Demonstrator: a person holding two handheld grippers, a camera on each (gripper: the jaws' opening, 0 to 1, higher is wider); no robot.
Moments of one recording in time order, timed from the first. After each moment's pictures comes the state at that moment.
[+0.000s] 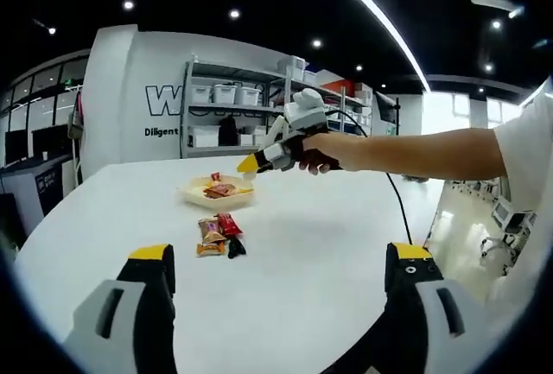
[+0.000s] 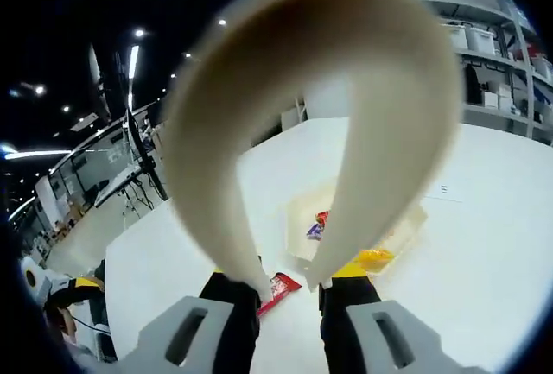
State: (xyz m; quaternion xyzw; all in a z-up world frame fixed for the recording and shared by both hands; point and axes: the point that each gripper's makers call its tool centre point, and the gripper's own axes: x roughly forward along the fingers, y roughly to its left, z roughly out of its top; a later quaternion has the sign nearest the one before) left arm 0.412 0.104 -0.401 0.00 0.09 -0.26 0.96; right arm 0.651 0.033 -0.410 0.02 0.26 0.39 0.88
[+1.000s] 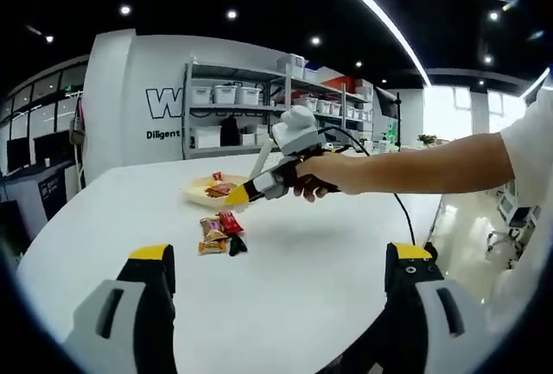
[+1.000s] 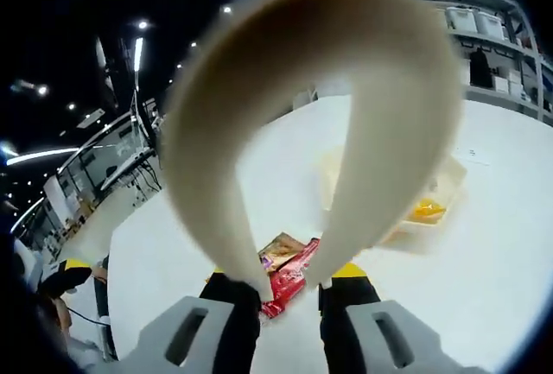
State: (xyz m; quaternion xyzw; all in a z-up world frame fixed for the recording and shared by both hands) left arm 0.409 0.102 -0.406 0.01 0.09 -0.25 0.96; right arm 0.625 0.074 -0.459 0.02 0.29 0.41 0.86
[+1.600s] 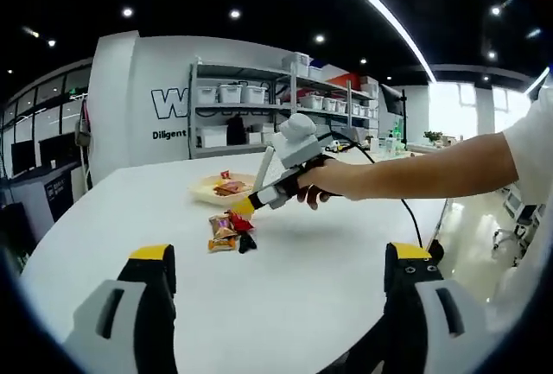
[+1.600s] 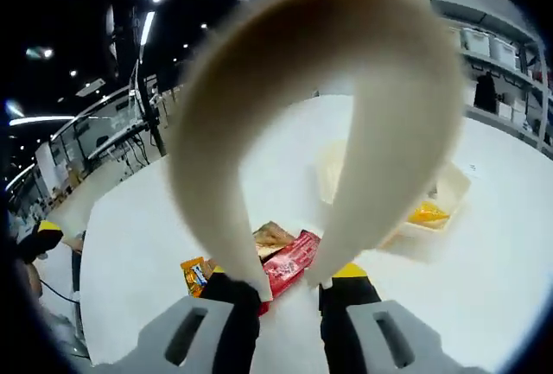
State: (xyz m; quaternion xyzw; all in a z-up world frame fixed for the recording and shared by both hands) left arm 0.409 0.112 -0.408 0.02 0.10 -0.24 0.97; right arm 0.632 0.069 -0.478 -0.05 0.28 0.41 0.87
